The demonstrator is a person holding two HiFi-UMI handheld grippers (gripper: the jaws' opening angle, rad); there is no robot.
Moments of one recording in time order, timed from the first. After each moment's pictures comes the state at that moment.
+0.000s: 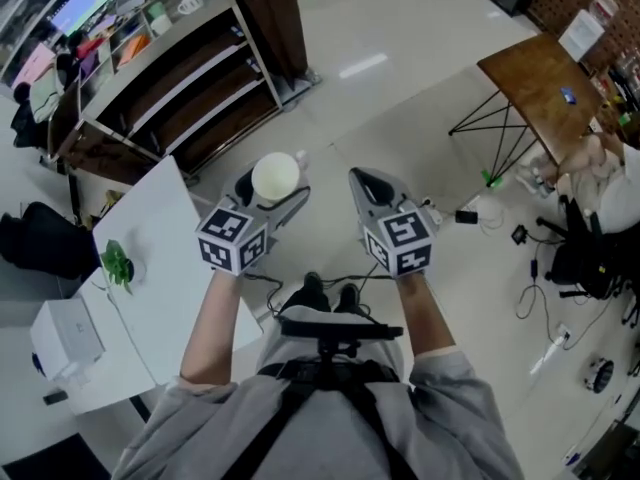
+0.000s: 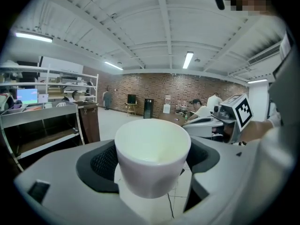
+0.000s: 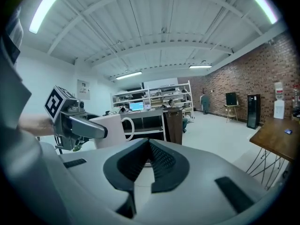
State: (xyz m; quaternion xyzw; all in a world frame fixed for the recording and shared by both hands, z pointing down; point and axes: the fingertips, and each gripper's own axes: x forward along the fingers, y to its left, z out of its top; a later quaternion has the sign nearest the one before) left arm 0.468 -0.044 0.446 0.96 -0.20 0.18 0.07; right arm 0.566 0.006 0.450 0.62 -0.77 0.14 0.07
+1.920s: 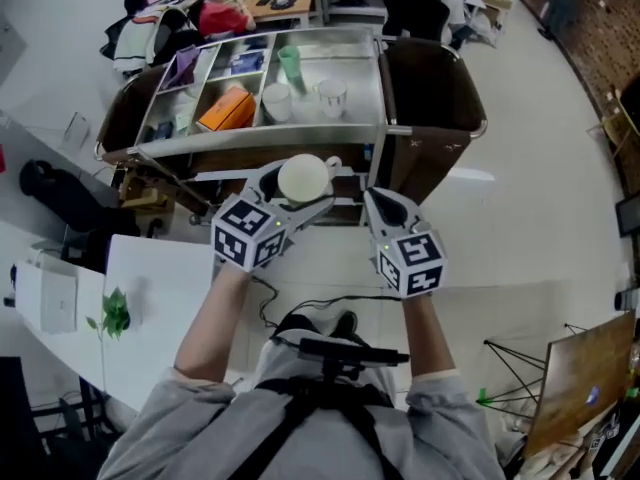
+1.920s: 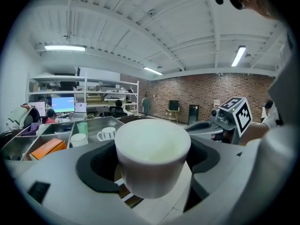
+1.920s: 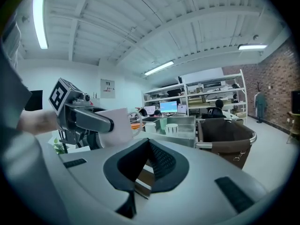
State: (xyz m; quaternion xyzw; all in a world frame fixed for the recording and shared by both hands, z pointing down) left arm 0.442 -0.659 0.386 0.89 -0.42 0.15 0.07; right arm 0.530 -0.654 0.409 0.39 -0.91 0.09 0.10
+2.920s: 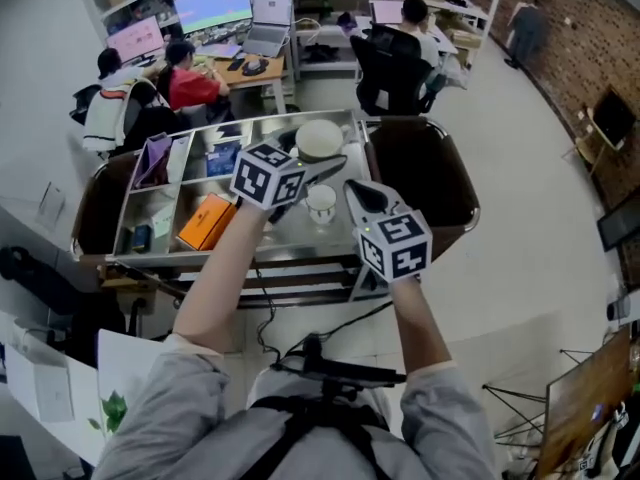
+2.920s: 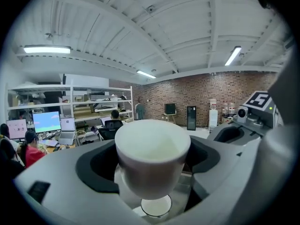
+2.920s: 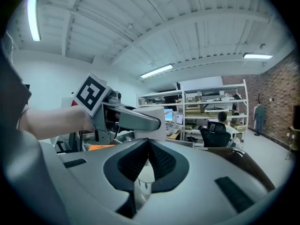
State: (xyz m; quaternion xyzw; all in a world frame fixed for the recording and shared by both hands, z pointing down) left arm 0.434 -0.983 0.304 0.92 -0.37 0.15 0.01; right arm 0.466 -0.902 0.327 0.42 -0.90 0.04 0.09
